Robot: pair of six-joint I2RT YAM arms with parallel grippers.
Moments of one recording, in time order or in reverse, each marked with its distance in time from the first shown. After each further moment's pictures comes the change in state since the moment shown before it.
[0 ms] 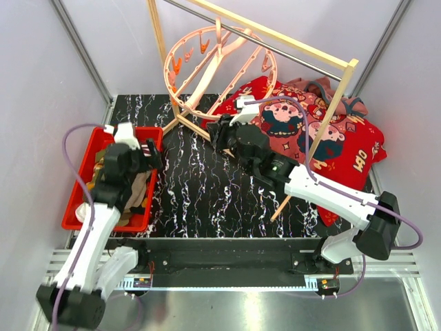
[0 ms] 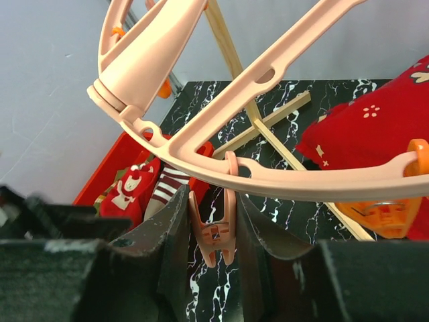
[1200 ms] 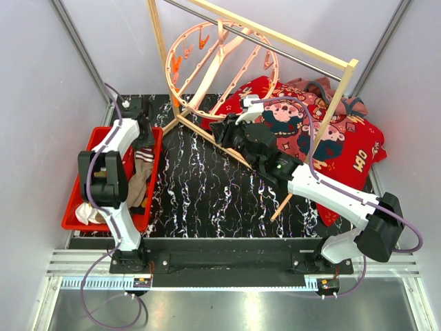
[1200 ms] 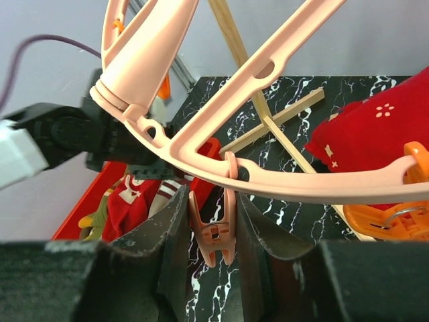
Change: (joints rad) left arm 0.162 1.084 0.727 -0.361 -0.152 -0.079; right arm -0.084 -0.025 -0.087 0.079 -0.152 0.018
